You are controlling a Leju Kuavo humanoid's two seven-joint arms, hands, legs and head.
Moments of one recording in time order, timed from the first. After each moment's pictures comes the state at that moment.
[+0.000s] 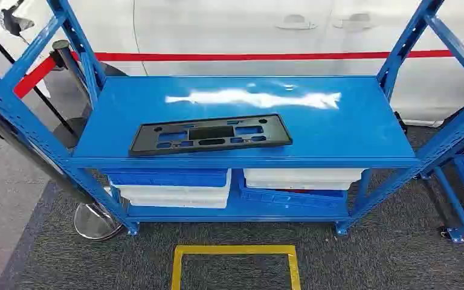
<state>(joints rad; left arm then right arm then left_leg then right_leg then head) 0.05 -0.05 0.23 -0.33 0.03 0.25 -0.21 0.03 0.00 0.71 -0.29 -0.62 -0.20 -0.05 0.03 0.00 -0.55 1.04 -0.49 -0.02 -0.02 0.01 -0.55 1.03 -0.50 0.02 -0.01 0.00</state>
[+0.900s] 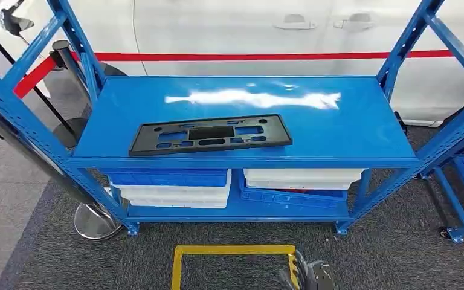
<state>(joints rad) 0.03 -0.06 0.30 -0.27 -0.03 0.28 -0.40 0.02 -0.02 0.43 -0.94 -0.28 -0.21 -0.44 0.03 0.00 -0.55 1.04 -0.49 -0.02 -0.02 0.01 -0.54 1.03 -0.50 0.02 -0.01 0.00</state>
